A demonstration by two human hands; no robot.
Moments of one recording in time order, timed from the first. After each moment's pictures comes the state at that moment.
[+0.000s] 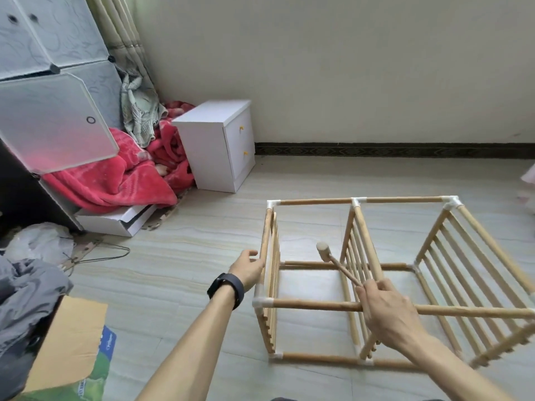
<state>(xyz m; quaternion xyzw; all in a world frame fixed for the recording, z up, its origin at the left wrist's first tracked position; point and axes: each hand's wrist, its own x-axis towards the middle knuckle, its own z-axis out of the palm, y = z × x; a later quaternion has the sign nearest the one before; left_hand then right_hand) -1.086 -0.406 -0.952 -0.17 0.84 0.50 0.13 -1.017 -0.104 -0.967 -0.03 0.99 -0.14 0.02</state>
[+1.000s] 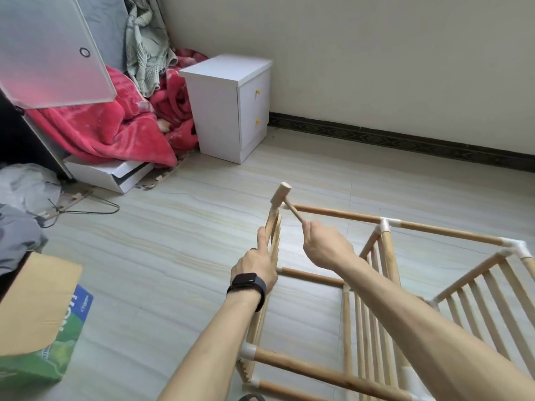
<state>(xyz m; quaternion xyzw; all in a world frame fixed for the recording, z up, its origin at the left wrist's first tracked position) -1.105 -0.368 -0.997 -0.17 0.96 0.21 0.04 -1.157 -0.217 -0.939 -0.08 0.97 -0.21 0.04</state>
